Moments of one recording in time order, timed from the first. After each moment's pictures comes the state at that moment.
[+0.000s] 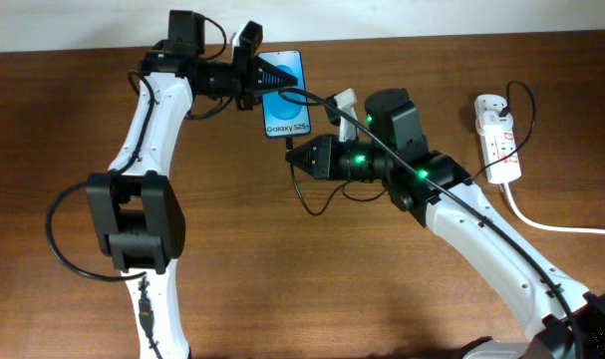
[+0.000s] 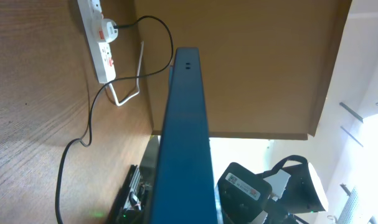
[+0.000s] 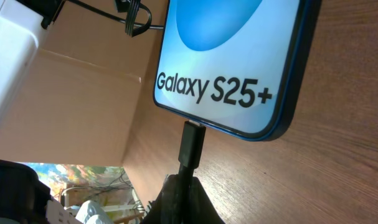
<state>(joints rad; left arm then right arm) -0.11 2.28 2.09 -0.84 1.50 -0.43 0.44 1.52 1.18 -0.23 -0.71 0.70</state>
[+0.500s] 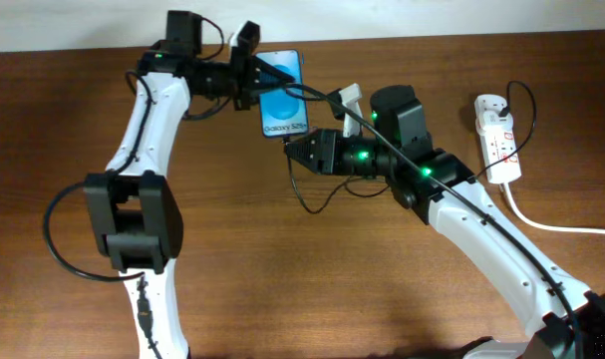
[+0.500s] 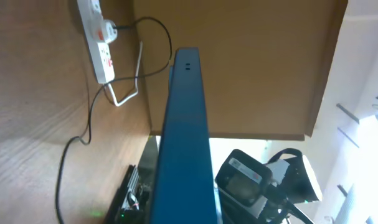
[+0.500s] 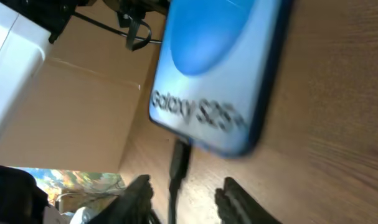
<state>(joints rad) -0.09 2.28 2.09 -0.85 1.51 -0.43 0.42 1.52 1.18 -0.21 -0.71 0.68</state>
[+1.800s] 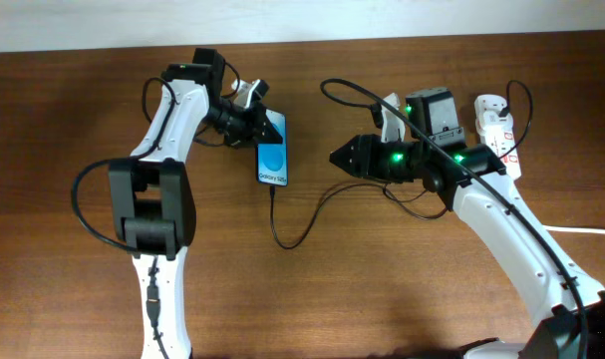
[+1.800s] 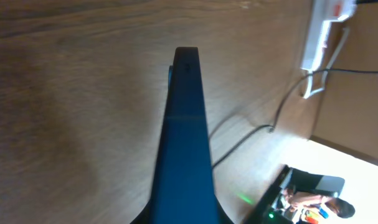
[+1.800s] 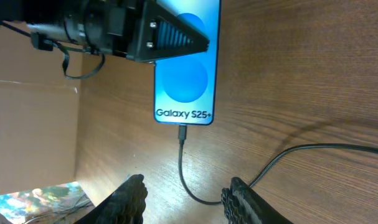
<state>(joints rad) -0.13 2.42 2.08 -1.18 0.81 -0.01 0.26 1.52 1.18 -0.53 -0.65 0.52</state>
